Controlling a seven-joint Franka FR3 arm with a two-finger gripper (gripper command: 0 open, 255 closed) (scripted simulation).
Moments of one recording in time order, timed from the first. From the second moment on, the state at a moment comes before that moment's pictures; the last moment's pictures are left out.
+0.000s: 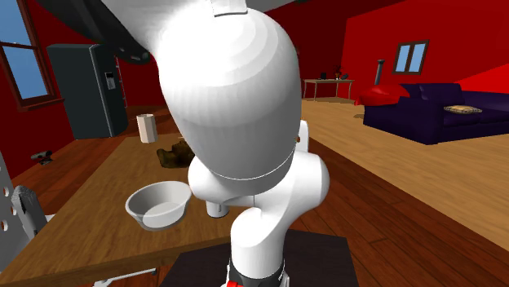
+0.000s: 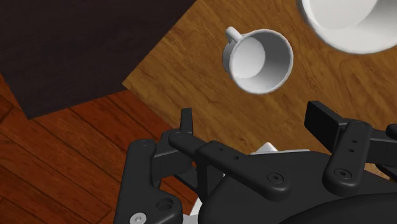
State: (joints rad) arm 0.10 -0.80 0.29 -2.71 0.28 1.83 0.45
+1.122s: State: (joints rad) arm 0.06 -0.35 0.74 -2.80 0.34 2.45 0.85
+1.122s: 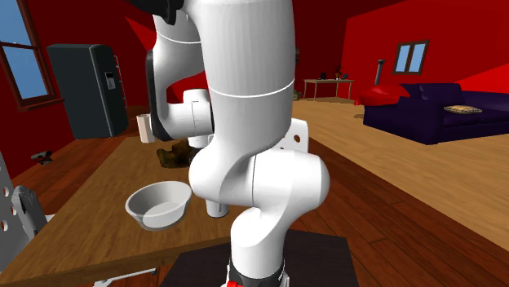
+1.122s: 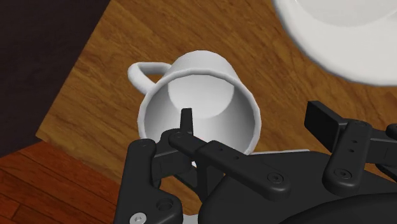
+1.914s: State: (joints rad) arm 0.03 -0.29 0.77 -2.82 0.31 2.52 0.87
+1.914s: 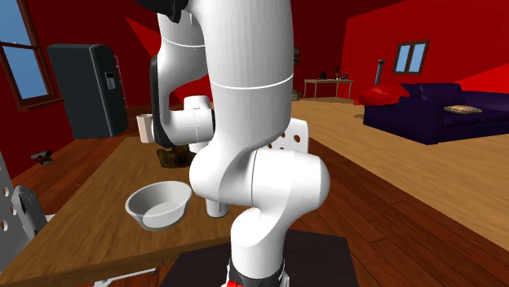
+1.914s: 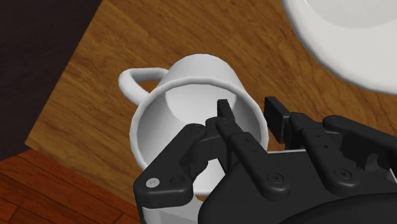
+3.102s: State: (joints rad) arm 0.08 -0.44 0.70 -2.78 0.36 2.34 0.82
